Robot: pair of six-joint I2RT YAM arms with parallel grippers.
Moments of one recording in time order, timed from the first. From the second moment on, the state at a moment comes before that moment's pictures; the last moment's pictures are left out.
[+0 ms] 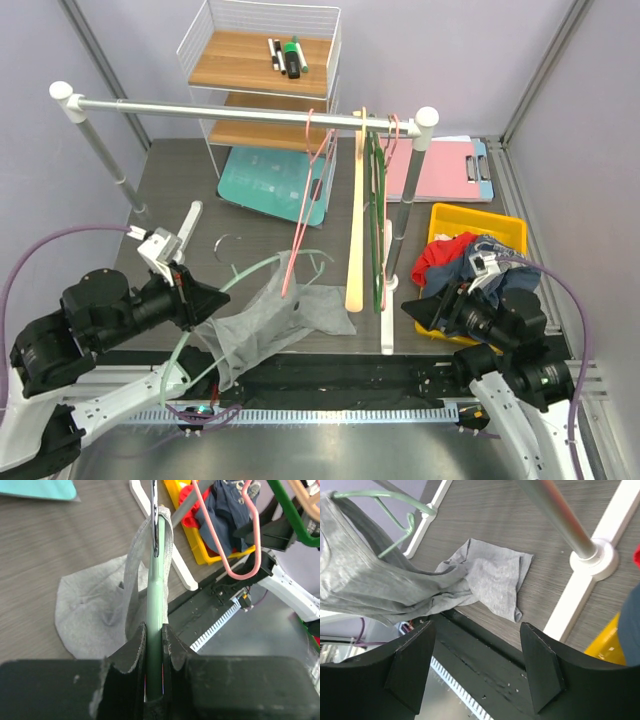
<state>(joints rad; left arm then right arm) -0.89 0.56 1.32 -1.13 -0.05 -0.49 0.27 0.17 0.65 -0.81 -0.46 0.58</state>
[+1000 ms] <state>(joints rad) -0.89 0.59 0.98 -0.80 0.13 -0.65 0.83 0.56 0.32 0.07 -0.32 0.92</state>
